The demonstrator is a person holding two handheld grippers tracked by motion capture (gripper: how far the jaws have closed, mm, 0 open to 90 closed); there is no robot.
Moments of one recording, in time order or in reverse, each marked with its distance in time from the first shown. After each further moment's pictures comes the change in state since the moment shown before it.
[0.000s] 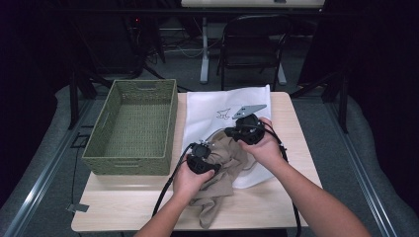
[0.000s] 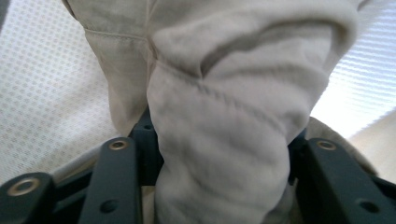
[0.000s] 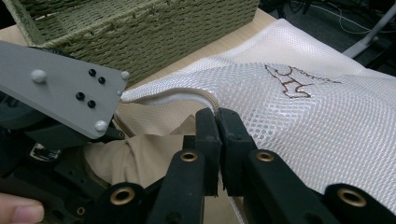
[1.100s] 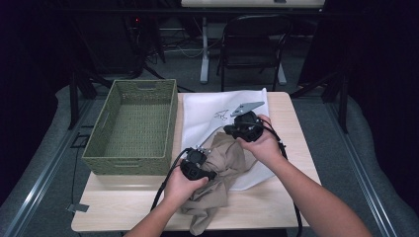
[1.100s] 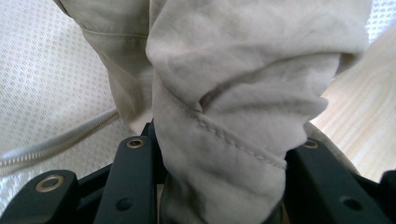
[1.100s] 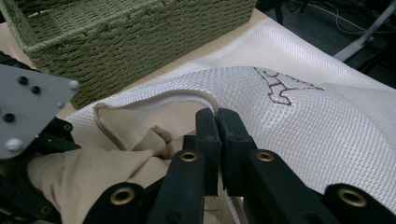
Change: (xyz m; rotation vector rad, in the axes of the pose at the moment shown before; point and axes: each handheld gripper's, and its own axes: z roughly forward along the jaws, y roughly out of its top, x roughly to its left) left arm -0.001 -0.015 -0.025 0.043 -0.100 0.054; right arm -0.002 0.008 0.001 0.016 -0.013 -0.019
